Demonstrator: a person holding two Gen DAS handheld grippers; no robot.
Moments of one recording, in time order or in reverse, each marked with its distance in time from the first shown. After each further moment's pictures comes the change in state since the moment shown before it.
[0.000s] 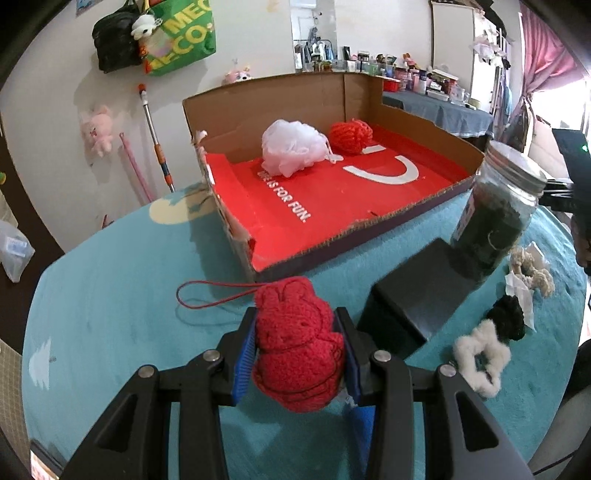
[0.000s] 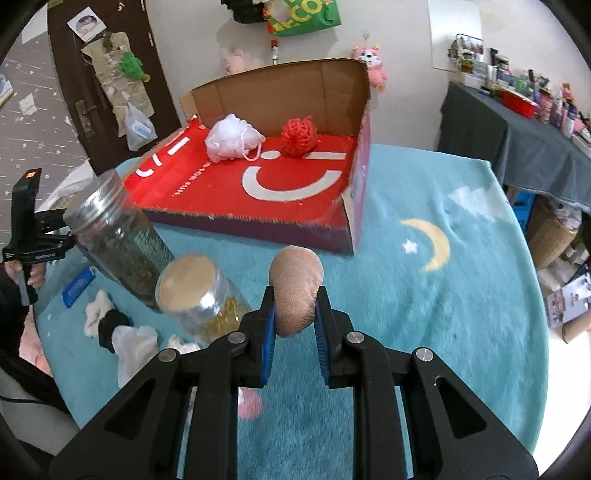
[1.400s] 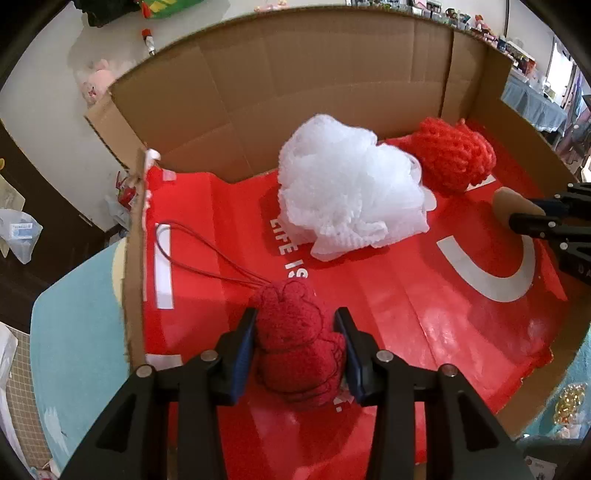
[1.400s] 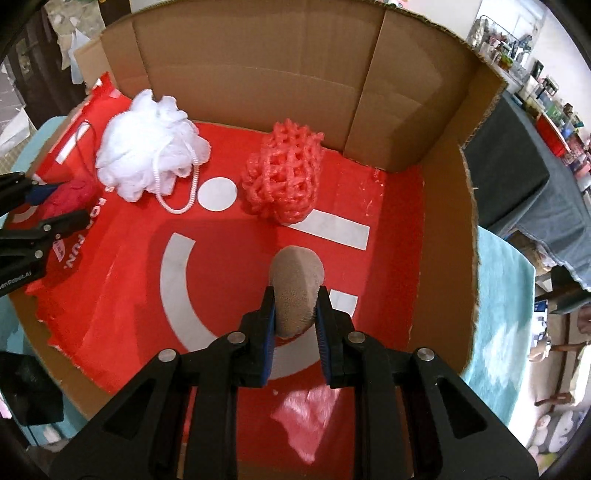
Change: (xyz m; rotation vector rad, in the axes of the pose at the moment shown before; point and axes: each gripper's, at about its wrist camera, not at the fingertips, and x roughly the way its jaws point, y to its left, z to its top) left arm 0.158 0.010 0.150 -0.115 0.299 0.146; right arm 0.181 0.011 0.162 -0.115 0.346 -0.223
